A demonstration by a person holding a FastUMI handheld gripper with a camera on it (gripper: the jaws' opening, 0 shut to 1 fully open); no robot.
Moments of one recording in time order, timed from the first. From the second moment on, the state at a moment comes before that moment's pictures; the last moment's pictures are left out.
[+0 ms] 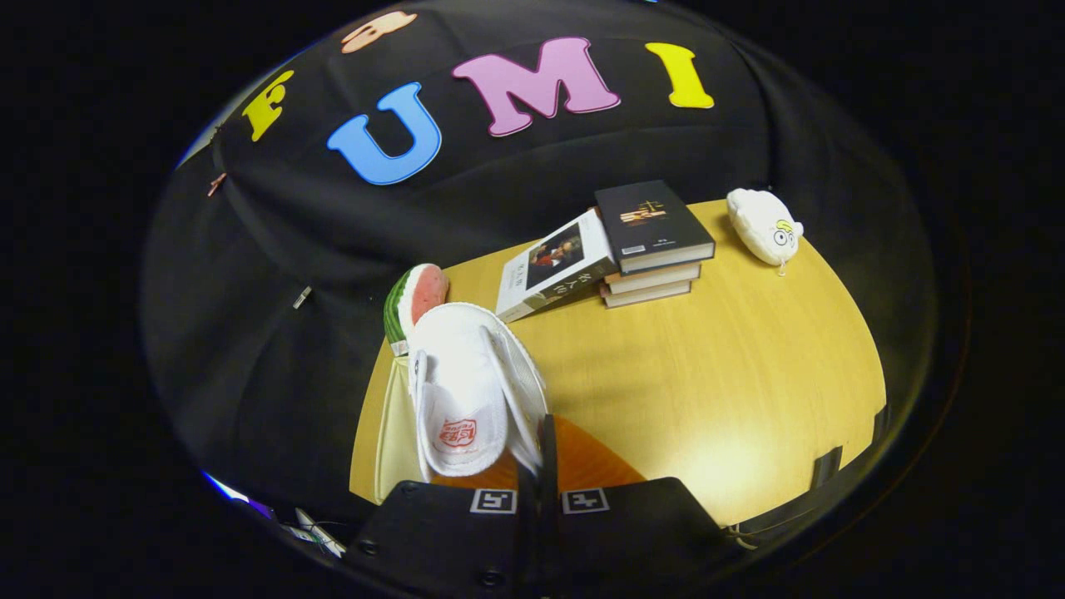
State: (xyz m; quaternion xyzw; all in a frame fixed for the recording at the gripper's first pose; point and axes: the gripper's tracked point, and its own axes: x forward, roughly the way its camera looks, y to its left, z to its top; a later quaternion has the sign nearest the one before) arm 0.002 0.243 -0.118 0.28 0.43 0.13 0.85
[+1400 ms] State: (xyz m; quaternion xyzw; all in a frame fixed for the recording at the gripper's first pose) arm 0.001 0.245 -0.129 0.31 0.40 0.13 0.85
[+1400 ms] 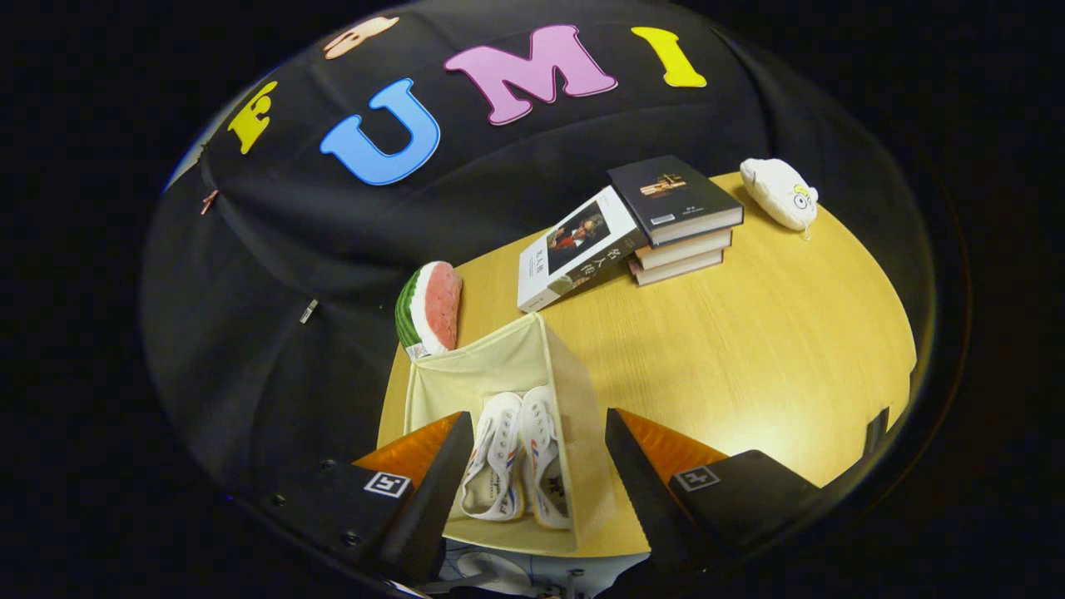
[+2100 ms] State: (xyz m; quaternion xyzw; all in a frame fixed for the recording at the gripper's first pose) arm 0.008 0.005 -0.074 0.22 0.18 0.08 0.96
